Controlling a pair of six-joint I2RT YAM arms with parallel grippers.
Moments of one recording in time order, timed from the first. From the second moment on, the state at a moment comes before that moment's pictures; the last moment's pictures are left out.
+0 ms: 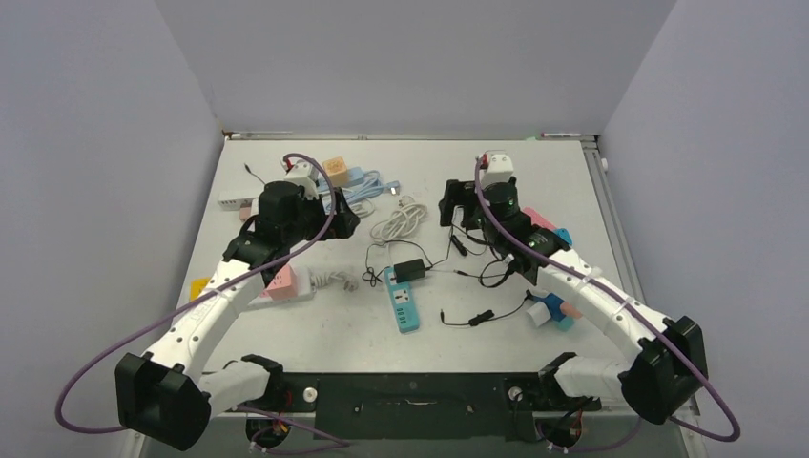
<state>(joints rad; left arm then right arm) -0.37 1.12 0.93 -0.31 0.10 -0.40 0.55 1.26 0.98 -0.13 0.26 0.33</state>
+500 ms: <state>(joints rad) -0.34 1.15 0.92 -0.30 0.12 -0.41 0.88 1.43 1.01 -0.26 -0.01 0.02</state>
